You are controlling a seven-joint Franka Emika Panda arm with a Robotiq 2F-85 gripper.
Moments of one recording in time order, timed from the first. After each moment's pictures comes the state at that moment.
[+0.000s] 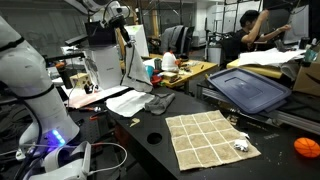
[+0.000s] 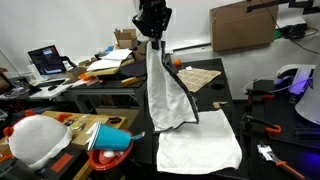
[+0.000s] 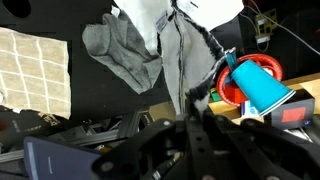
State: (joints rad) arm 0.15 -0.33 0.34 -2.31 -0.12 2.19 0.67
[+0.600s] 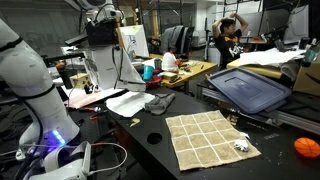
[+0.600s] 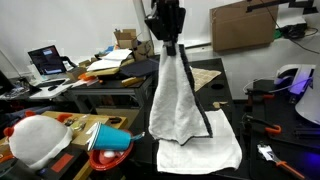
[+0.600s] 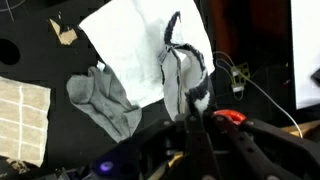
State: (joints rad) arm 0.23 -0.37 0.34 -2.32 0.08 2.03 0.57
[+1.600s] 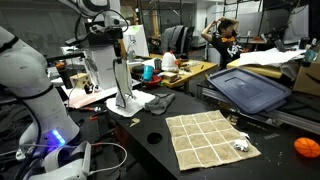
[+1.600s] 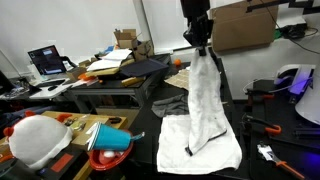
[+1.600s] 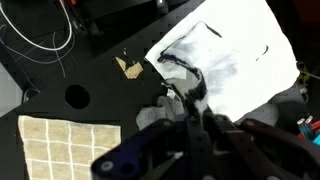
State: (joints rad) arm 0.07 -0.50 0.23 -2.55 0.05 2.00 0.52
